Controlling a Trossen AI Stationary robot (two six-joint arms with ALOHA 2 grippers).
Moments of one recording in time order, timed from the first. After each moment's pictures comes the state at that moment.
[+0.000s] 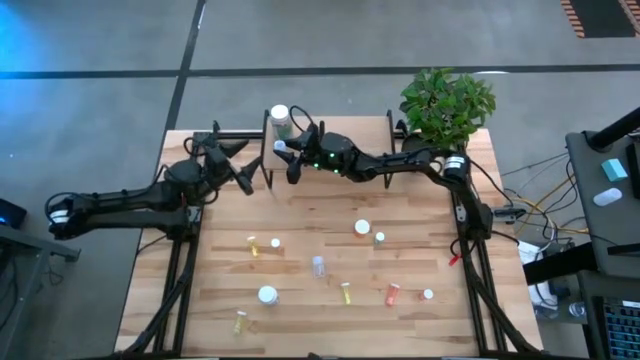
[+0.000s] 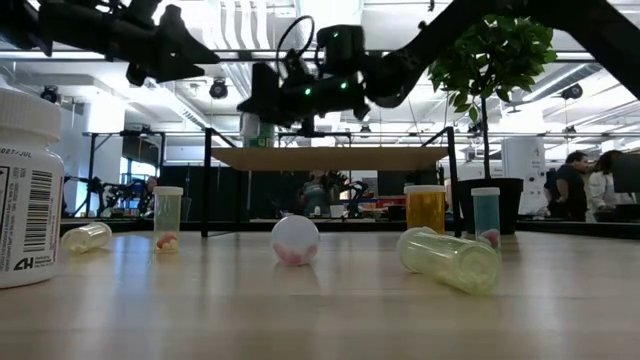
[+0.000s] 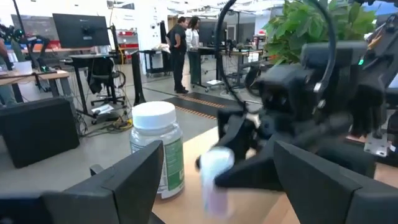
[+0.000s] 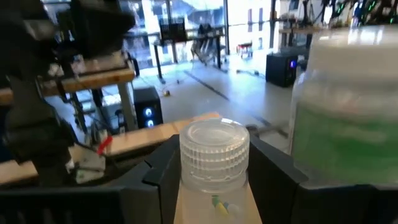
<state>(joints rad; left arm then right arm) 0.25 0.61 0.41 0.27 -0.47 0.01 -0.32 2.14 1.47 0.67 0.00 0.07</state>
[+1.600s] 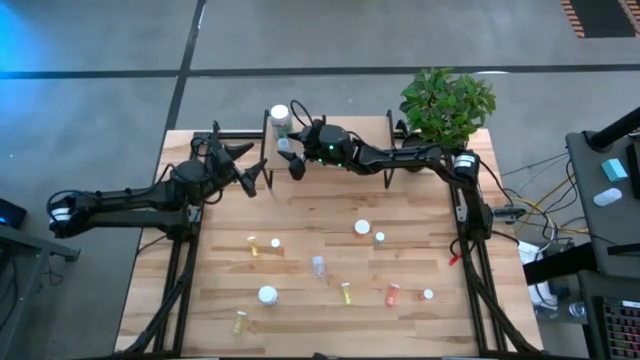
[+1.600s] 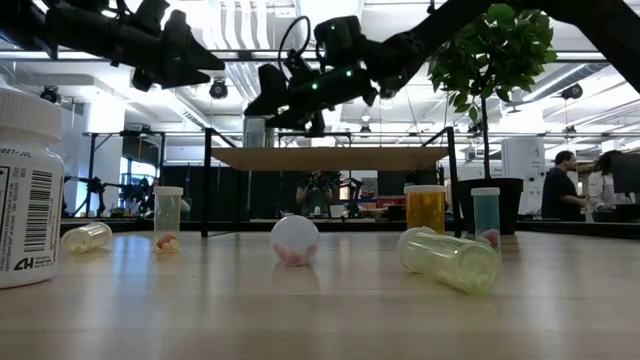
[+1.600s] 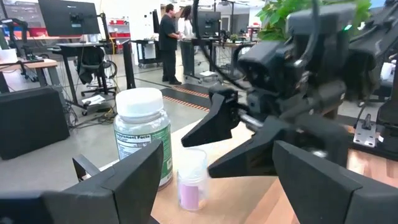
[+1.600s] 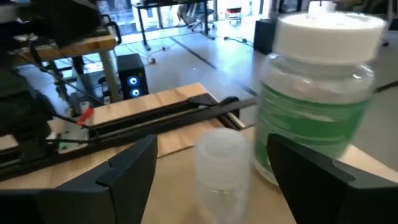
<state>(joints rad) 0.25 0.65 0.41 0.27 -0.44 -0.02 -0.33 2.06 1.49 0.41 0.02 0.05</state>
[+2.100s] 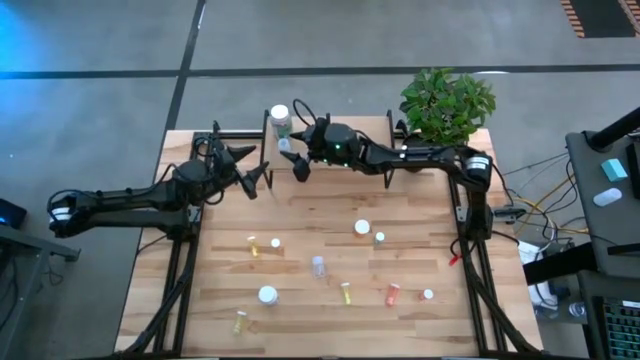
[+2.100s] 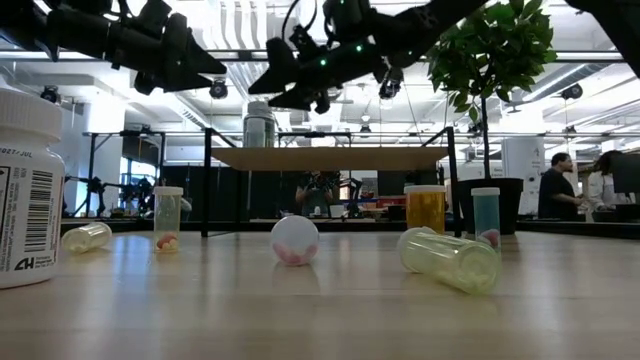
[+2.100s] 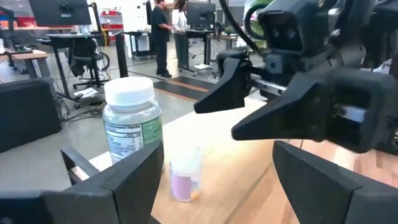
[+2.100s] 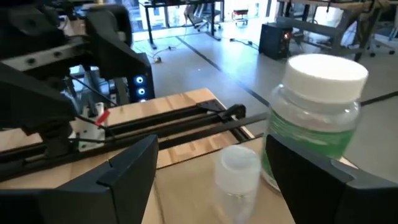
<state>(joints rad) 0.25 0.66 0.41 0.25 -0.41 -0.05 -0.30 1.96 1.47 0.32 0.03 0.03</state>
